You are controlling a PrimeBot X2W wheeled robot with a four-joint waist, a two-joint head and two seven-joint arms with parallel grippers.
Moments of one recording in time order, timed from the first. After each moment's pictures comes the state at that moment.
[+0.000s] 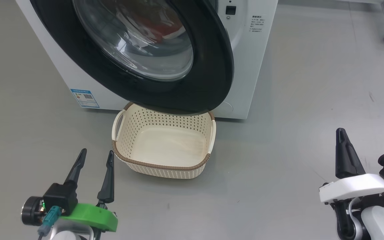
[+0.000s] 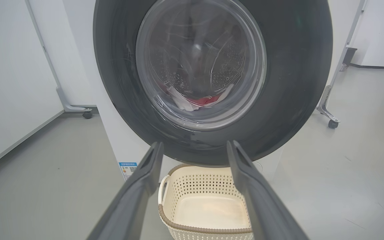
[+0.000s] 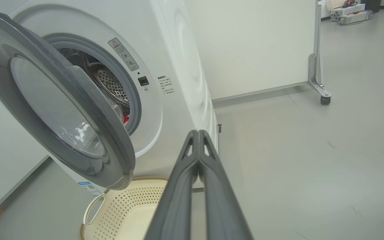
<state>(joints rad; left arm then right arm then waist) -0.07 0.03 -0.13 0.21 -0.25 -0.07 -0.25 -0.03 -0.26 0.26 0.06 0.72 -0.09 -0.24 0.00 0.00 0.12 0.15</state>
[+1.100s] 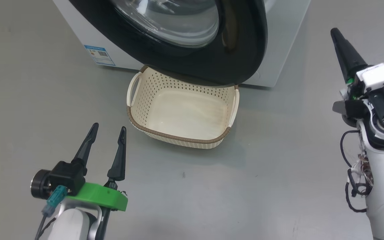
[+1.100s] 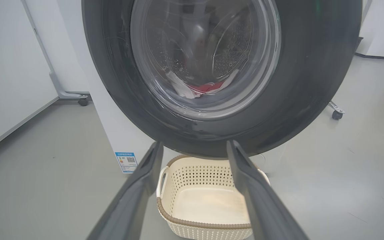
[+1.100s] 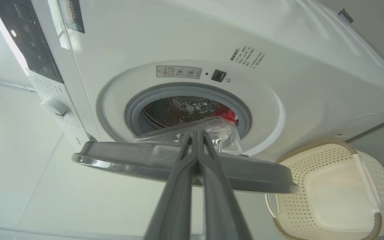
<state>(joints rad) -0.17 0.03 -0.20 0.19 -0.29 -0.08 -0.25 -0.49 -0.13 0.05 0.06 1.45 -0.11 0.23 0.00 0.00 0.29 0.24</state>
